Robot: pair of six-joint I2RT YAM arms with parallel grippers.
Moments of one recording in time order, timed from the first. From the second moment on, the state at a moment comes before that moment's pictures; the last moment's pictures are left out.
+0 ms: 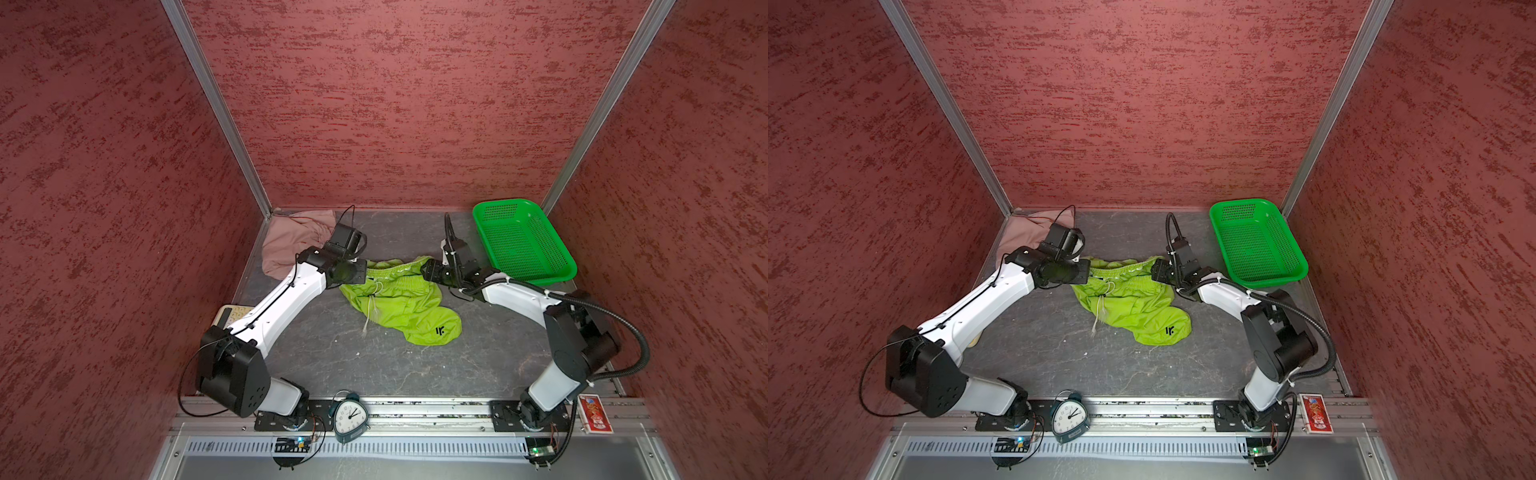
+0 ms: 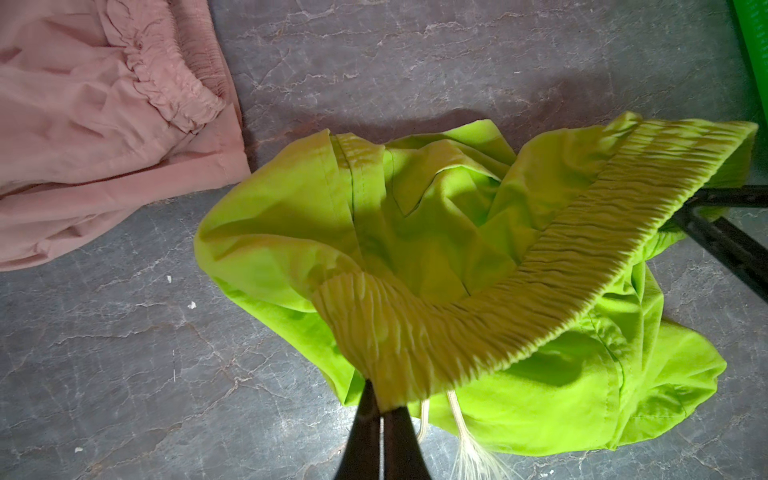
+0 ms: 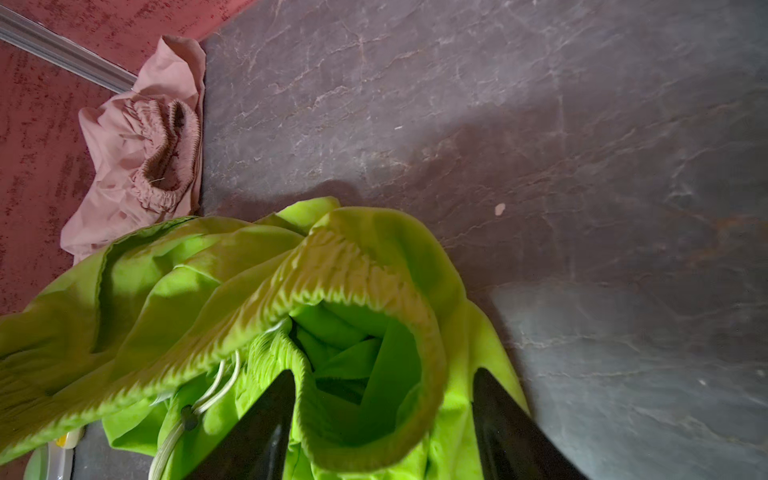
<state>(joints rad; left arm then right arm) -0.43 1.43 1.24 -0.83 -0.08 -0.32 0.53 1.70 1.05 -0.10 -0.08 0.70</state>
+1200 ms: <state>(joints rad) -0.40 1.40 1.21 -0.89 -0.13 -0.21 0.50 1.84 1.40 -0.44 -0.12 0.22</state>
